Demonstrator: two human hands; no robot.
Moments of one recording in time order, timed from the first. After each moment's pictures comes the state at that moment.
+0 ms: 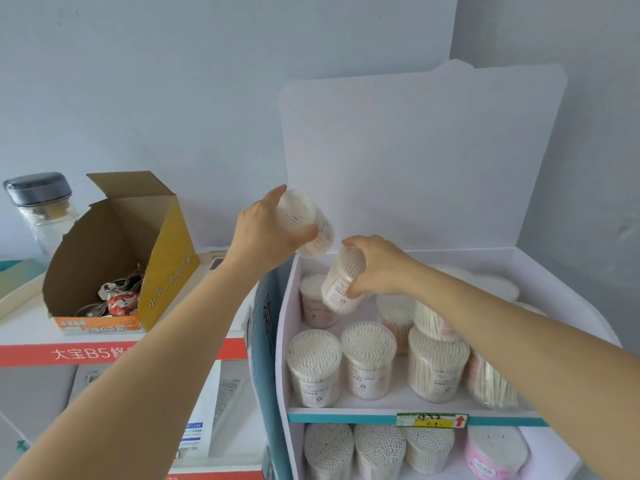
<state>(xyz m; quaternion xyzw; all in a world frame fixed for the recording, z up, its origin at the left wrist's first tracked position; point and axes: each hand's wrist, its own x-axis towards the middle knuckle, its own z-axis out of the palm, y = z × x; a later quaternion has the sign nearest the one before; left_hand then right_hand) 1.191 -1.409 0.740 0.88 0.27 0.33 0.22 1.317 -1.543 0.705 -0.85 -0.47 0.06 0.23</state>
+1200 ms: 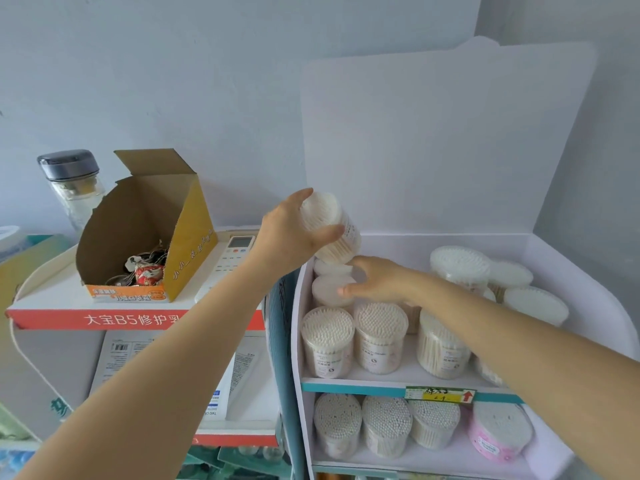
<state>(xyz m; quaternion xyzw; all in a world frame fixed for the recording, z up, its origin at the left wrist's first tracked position) 1.174 -1.430 0.720 0.88 0.25 0.31 0.26 1.300 -1.538 0.667 -0.82 -0.49 0.20 0.22</state>
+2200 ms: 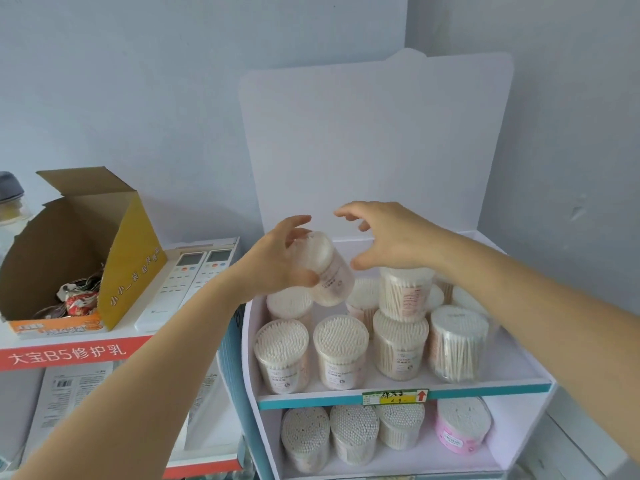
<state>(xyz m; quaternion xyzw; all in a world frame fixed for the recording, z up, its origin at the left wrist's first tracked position) 1.204 -1.446 0.702 0.89 0.13 0.17 0.40 1.319 -1.613 0.744 -0.81 -0.54 0.01 0.23</state>
